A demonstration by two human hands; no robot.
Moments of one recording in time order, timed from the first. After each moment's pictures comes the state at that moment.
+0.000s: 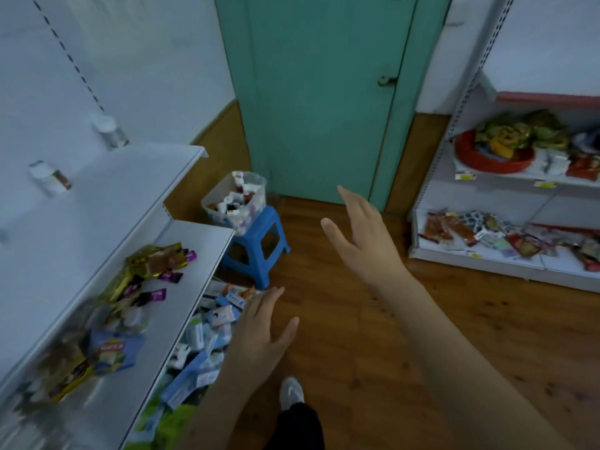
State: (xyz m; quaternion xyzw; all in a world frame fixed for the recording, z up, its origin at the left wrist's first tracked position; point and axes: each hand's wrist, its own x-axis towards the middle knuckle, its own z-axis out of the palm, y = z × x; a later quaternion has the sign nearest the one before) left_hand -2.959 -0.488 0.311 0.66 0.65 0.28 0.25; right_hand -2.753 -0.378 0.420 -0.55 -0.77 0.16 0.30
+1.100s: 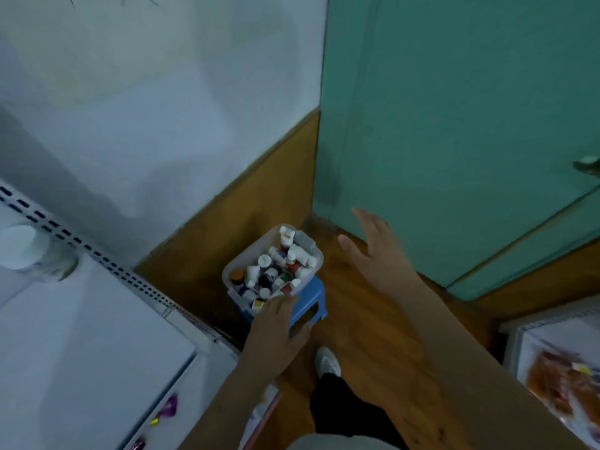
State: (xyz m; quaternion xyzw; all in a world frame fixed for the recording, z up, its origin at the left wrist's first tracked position) left_hand -3.134 0.093 0.249 0.57 0.76 0.19 0.25; right_hand -2.978 0.270 0.349 -0.47 -0.84 0.24 0.15
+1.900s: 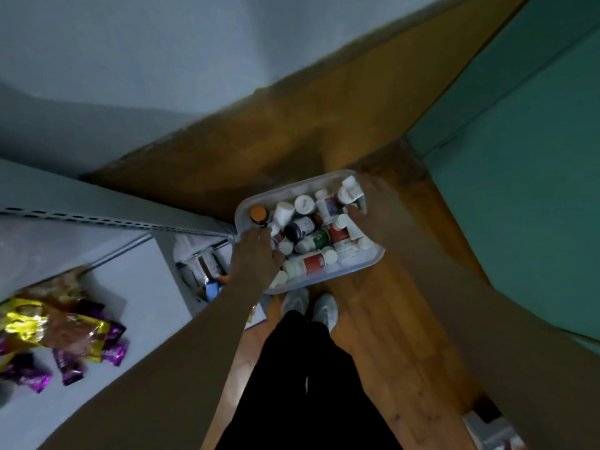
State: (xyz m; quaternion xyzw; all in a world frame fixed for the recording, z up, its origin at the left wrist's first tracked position) left_hand -3.277 0.238 0.037 0.27 0.91 0.05 0.32; right_hand -3.180 0.484 0.066 -0.28 -0.91 0.28 -0.10
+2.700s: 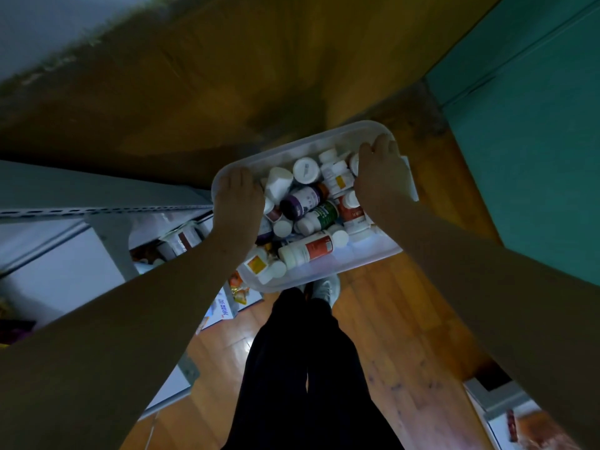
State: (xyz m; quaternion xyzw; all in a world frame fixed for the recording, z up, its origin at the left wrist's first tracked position) left_hand -3.331 0.259 -0.064 0.44 0.86 -0.24 0.12; right_hand -3.225 0.475 -0.051 -0.30 -0.93 0.05 -0.19
